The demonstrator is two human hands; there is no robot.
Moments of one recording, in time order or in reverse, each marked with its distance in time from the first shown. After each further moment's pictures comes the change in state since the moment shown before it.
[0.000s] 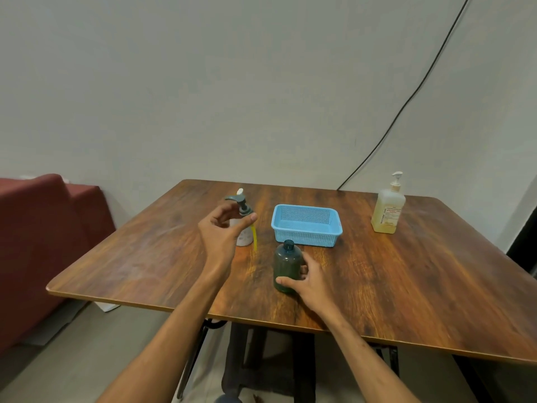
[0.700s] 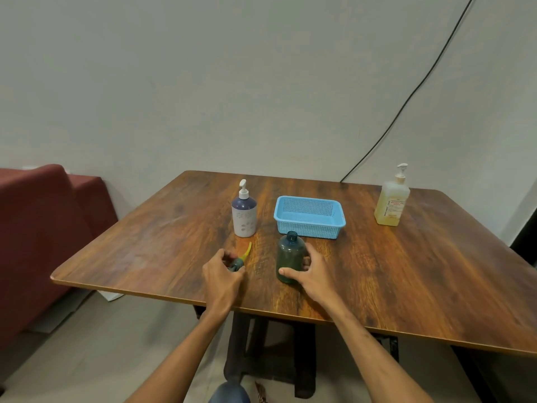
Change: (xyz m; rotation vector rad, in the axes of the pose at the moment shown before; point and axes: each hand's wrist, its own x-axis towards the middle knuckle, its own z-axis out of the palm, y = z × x) left_hand -0.054 -0.090 -0.042 0.591 -0.076 -0.080; right_hand -0.001 -0.001 0.002 -0.027 0.016 0.014
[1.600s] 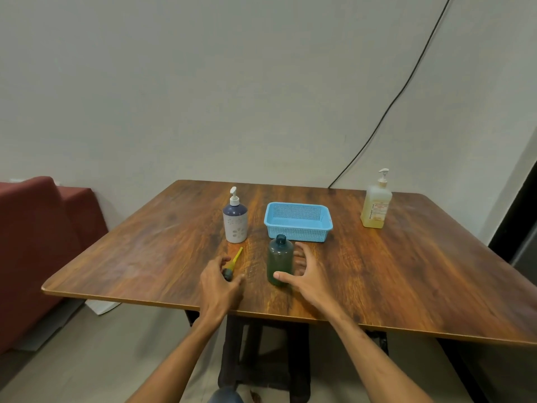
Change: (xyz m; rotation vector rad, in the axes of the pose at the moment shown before) left_hand -0.006 -0.003 0.001 0.125 -0.104 0.010; right_hand -0.013 -0.001 -0.012 0.047 0.016 0.003
